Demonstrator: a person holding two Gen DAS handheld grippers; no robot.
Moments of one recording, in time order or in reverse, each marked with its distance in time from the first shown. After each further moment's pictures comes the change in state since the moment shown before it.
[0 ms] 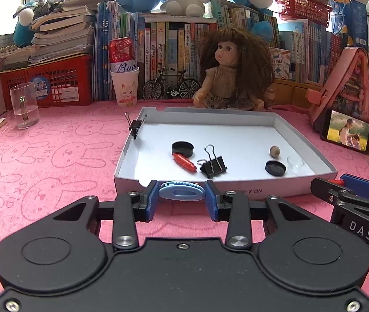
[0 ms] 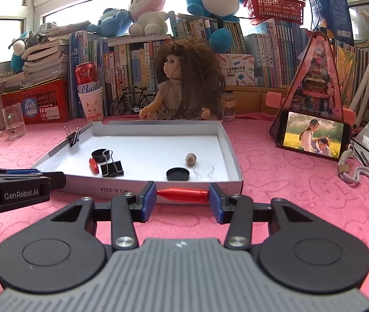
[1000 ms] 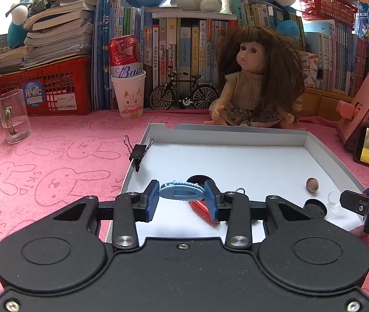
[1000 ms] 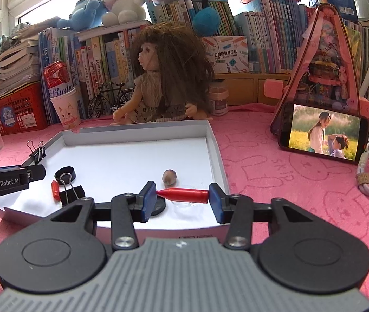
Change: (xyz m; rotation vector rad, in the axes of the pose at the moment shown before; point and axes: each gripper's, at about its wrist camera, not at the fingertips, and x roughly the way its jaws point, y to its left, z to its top) left arm 0.087 0.009 0.040 -0.015 0.002 0.053; right arm 0.076 -0.029 0.024 0.068 0.062 -0.007
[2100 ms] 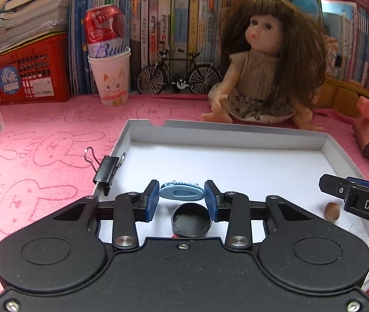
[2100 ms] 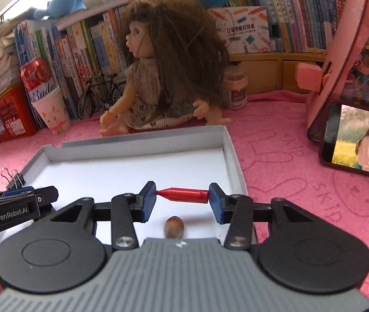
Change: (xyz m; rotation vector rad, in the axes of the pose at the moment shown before) left arm 0.084 -0.015 0.035 -0.014 0.134 -0.006; right arm 0.092 -0.005 0.049 0.047 0.126 0.055
